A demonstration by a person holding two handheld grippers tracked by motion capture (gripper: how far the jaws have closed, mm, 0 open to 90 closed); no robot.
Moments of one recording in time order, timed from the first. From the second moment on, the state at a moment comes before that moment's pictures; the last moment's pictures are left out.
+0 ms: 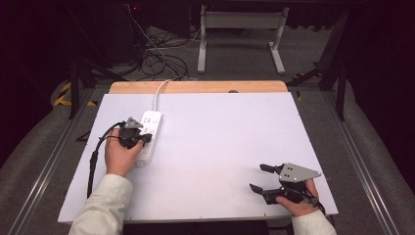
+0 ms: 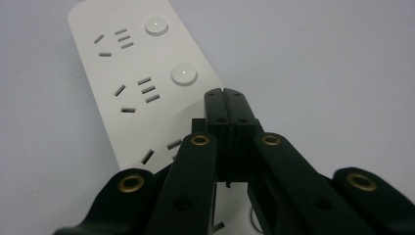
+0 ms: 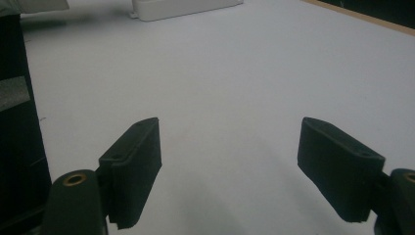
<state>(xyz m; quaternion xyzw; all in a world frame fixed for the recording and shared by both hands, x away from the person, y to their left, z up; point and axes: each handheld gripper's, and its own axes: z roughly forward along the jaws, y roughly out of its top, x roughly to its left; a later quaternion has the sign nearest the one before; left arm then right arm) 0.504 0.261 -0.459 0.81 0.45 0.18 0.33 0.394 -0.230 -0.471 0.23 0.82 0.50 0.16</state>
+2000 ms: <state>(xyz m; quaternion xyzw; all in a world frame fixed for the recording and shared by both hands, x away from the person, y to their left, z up) 0.525 0.260 -0.426 0.81 0.44 0.21 0.34 0.393 -0.229 -0.470 0.23 0.82 0.50 0.16</state>
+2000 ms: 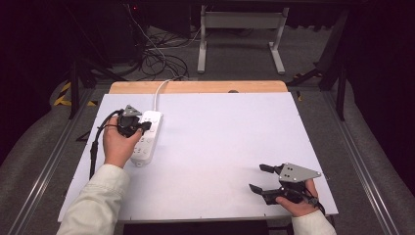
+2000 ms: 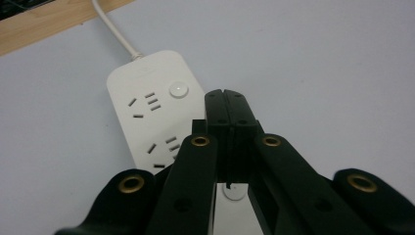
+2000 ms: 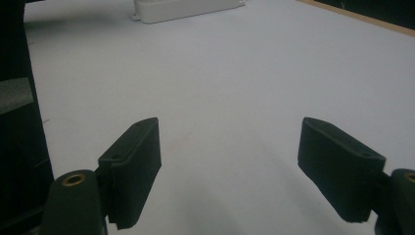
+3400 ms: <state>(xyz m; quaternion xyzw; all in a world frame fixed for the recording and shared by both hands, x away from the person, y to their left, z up) 0.545 0.262 -0.459 0.81 0.45 0.18 0.34 0.393 -0.230 -0.470 0.23 0.82 0.50 0.16</state>
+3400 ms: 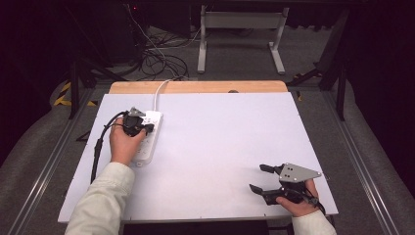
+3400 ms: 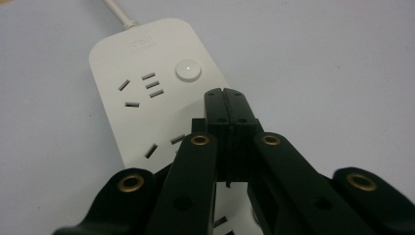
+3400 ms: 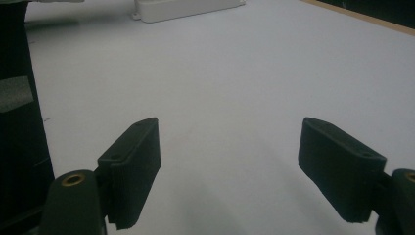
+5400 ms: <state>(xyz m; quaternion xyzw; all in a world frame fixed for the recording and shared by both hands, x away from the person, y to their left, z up) 0.562 0.258 -0.434 0.79 0.44 0.21 0.36 0.395 -0.230 -0.472 0.23 0.82 0.50 0.15</state>
